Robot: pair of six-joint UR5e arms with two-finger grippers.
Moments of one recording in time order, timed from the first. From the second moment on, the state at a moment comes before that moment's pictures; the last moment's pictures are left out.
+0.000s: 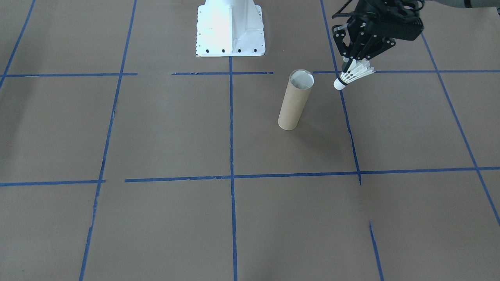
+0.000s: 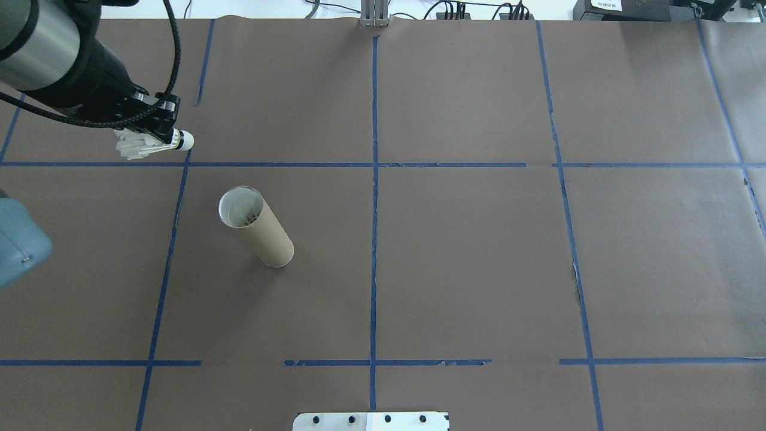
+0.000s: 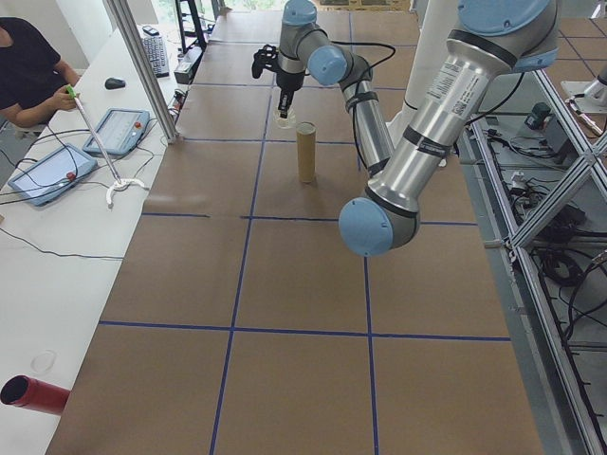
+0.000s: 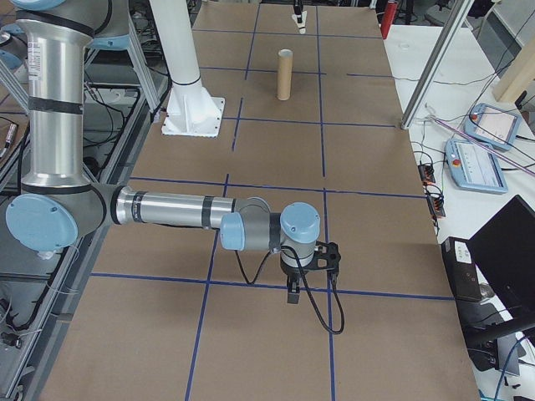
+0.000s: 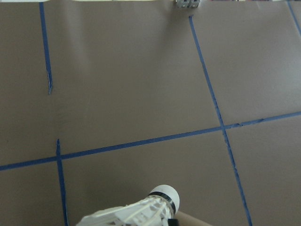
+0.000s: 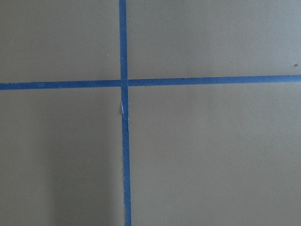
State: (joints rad) left arm -0.89 -2.21 -2.23 -0.99 -2.05 -0.82; right arm 1.56 -1.65 1.62 -1.49 2.30 0.08
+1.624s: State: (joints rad) left arm -0.62 -2.59 -1.94 -0.50 -1.79 -0.91; right arm 1.56 -1.65 1.62 -1.49 2.30 0.08
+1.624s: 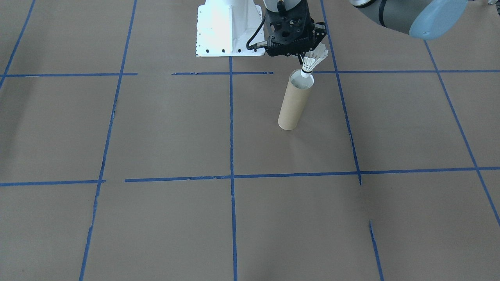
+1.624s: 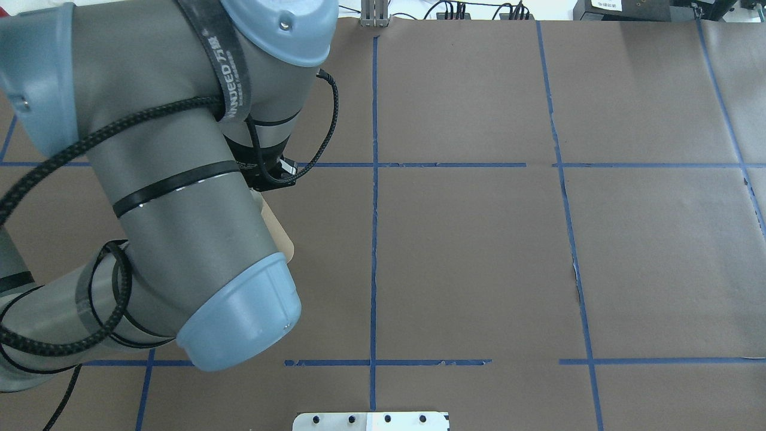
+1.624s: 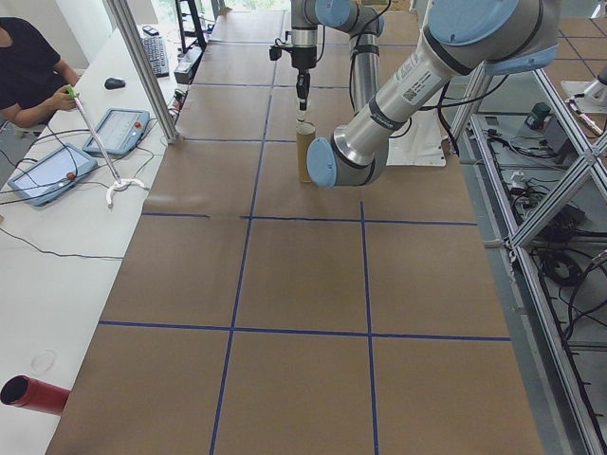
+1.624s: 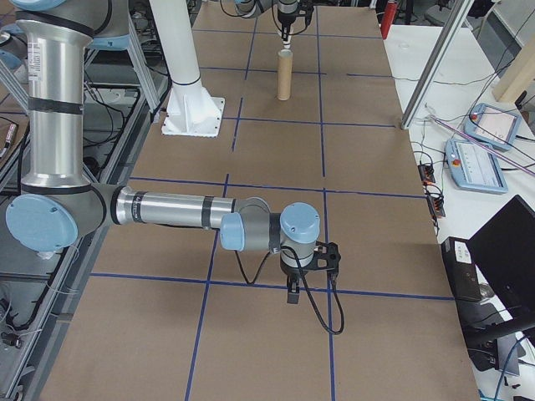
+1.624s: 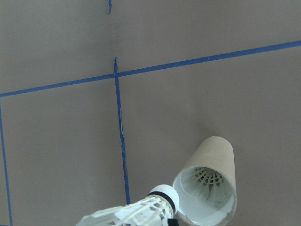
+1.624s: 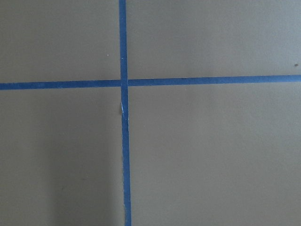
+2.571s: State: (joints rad) left arm -0.61 -2.60 -1.93 -0.47 -1.76 -0.93; right arm 1.56 -1.65 1.62 -1.49 2.30 0.08
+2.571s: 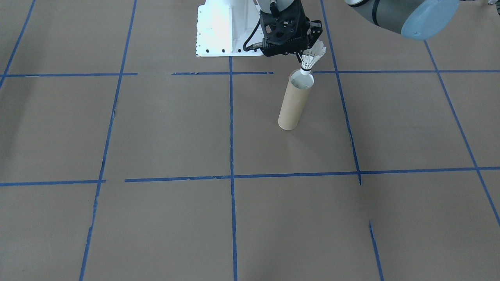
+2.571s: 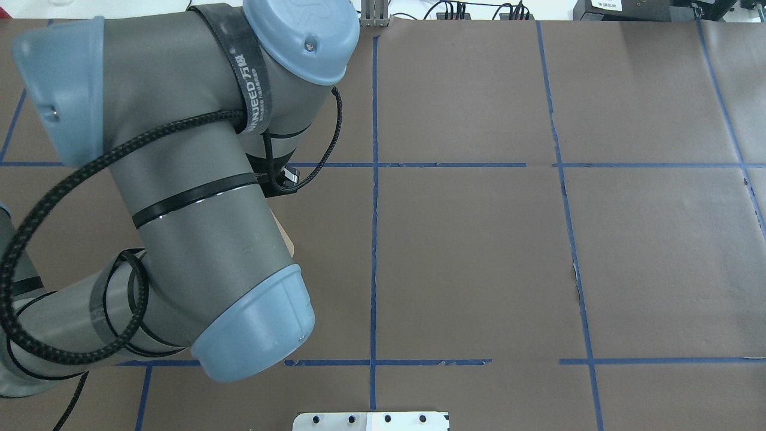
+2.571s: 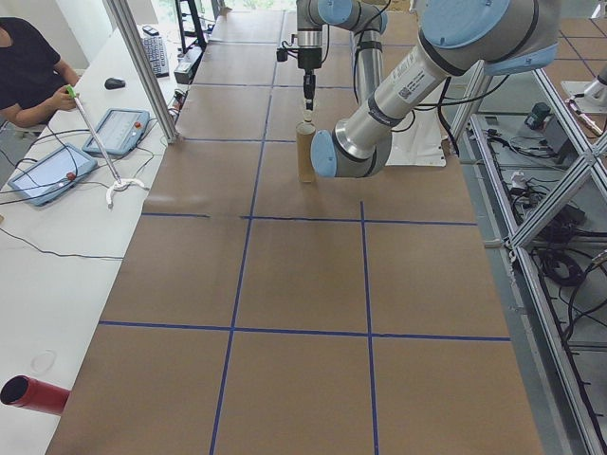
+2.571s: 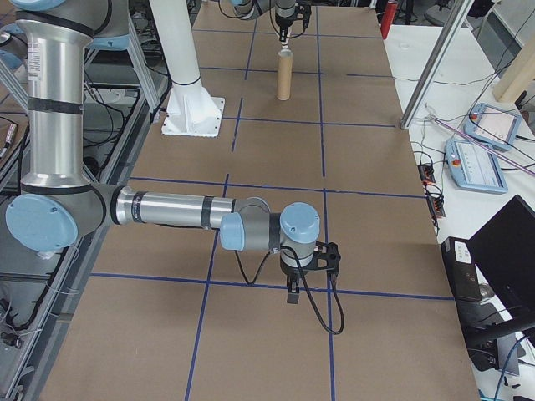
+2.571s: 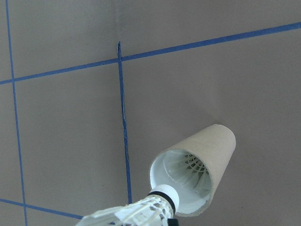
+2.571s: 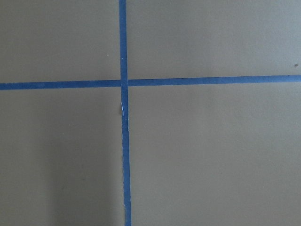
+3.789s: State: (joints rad) left arm -0.67 -2.54 -1.93 -0.61 -1.74 -0.86; right arm 1.56 -1.65 1.62 -1.49 2.30 0.08
